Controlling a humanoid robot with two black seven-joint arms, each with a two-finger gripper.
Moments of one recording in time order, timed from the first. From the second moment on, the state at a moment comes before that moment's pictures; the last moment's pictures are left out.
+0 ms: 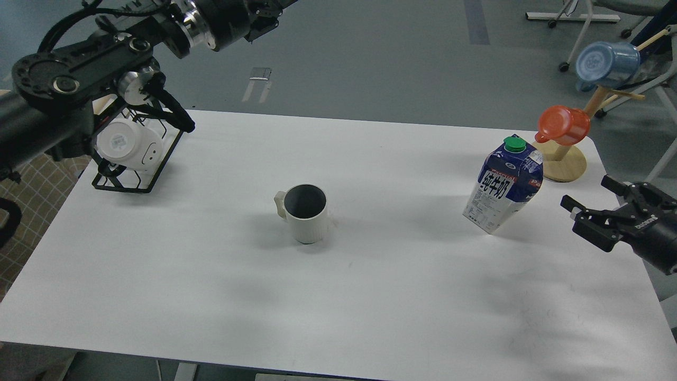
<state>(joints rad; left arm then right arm) -1.28 0.50 -0.27 -0.89 0.46 -0.27 -0.38 0.50 -0.92 0.39 1.10 -1.71 -0.49 0.49</state>
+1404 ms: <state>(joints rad) -1.28 0.50 -0.27 -0.89 0.46 -0.28 -0.37 0.58 -0.70 0.45 1.14 -1.76 -0.49 0.49</state>
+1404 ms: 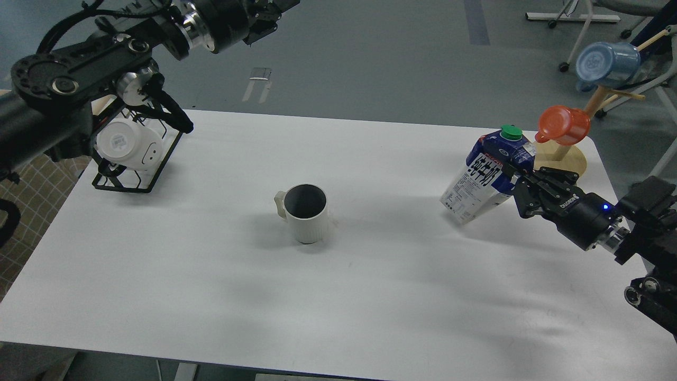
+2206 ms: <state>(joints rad) -1.27 0.50 -0.27 -0.89 0.46 -0.28 -0.37 0.64 -0.39 0.44 1.02 -2.05 -0.49 0.49</state>
